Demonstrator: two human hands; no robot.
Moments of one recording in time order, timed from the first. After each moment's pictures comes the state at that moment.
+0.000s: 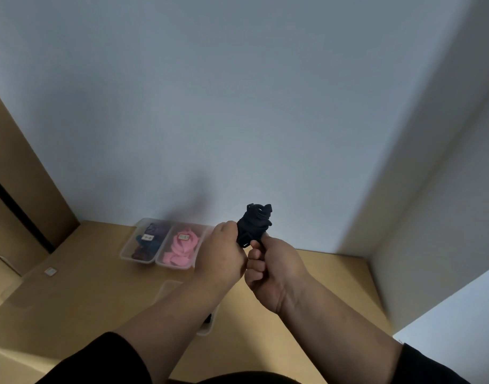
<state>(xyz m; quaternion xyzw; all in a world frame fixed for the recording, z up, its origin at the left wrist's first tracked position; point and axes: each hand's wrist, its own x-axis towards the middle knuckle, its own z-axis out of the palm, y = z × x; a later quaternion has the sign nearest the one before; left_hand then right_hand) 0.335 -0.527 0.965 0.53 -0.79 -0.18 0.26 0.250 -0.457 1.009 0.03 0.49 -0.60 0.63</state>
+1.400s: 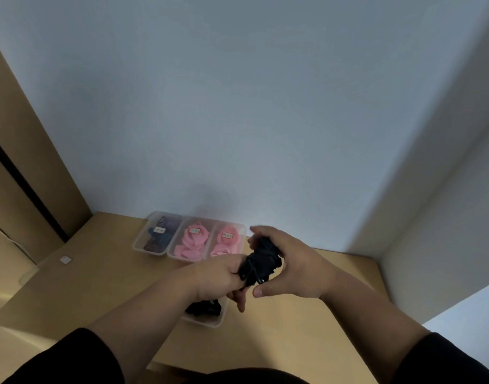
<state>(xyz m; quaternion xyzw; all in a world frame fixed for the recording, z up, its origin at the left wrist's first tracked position) 0.396 -0.521 0.972 0.31 -0.77 -0.55 -0.01 0.198 -0.452 0.978 -0.70 0.57 -0.28 0.34</state>
